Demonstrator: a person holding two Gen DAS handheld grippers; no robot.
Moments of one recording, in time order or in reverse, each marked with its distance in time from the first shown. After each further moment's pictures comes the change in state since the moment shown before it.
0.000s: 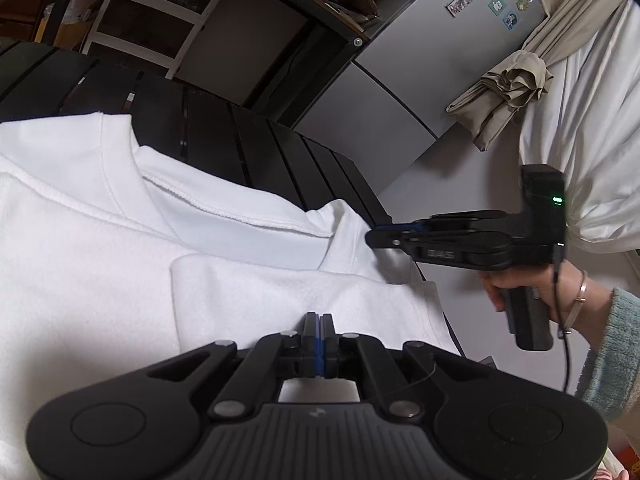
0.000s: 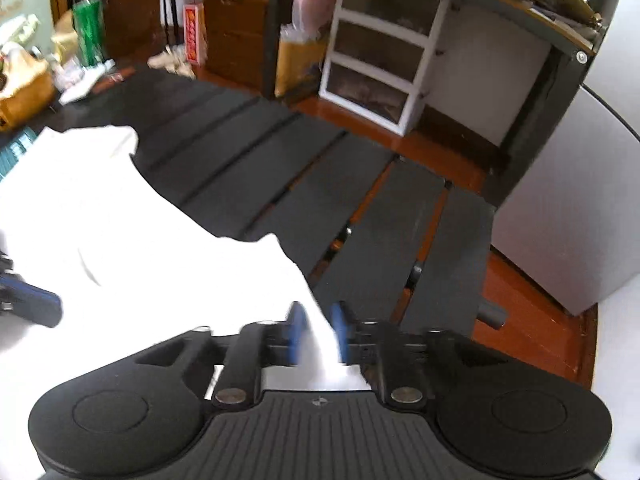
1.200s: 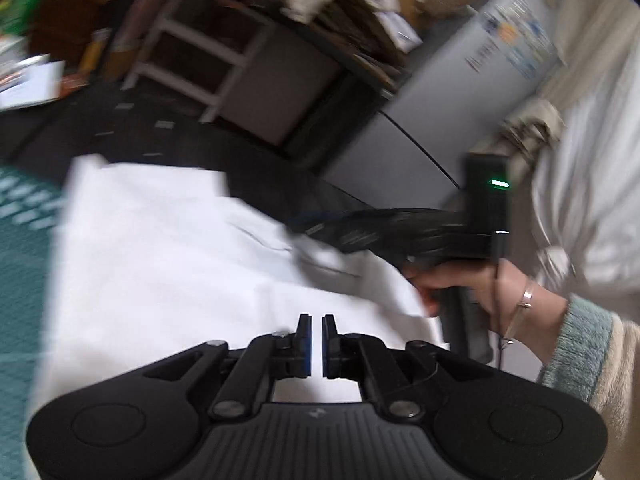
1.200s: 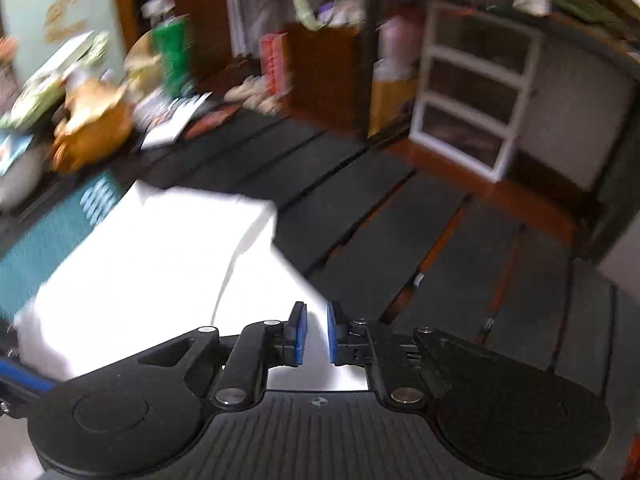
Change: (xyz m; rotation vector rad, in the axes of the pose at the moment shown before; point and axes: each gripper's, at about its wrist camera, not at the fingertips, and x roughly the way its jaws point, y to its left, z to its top) left arm -0.107 0.047 -0.012 -0.158 -0.156 0.118; right arm 0.008 0.106 0.069 -0.057 -0.165 0.341
